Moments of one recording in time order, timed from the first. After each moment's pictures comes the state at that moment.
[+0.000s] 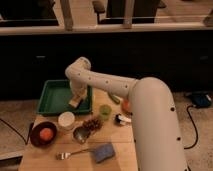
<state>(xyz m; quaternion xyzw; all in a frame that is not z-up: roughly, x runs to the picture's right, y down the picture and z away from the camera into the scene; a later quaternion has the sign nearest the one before) -0.162 0.043 0.893 -0.19 -0.21 -0.45 0.85</state>
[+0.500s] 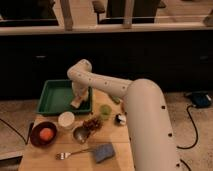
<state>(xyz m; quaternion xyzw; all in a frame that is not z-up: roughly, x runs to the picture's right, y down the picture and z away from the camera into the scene) -0.152 0.053 0.923 -0.21 -0.20 -0.42 0.86</state>
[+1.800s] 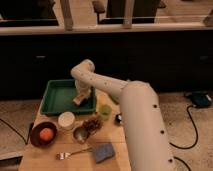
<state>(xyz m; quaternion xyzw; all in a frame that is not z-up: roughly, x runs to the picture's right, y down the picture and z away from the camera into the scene) -0.164 0.035 0.949 -0.20 -0.19 -0.40 0.87</state>
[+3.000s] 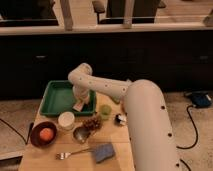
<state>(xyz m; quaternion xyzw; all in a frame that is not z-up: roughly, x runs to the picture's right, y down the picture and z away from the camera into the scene) -0.132 0.053 0.939 -0.22 -0.19 -0.45 0.85</state>
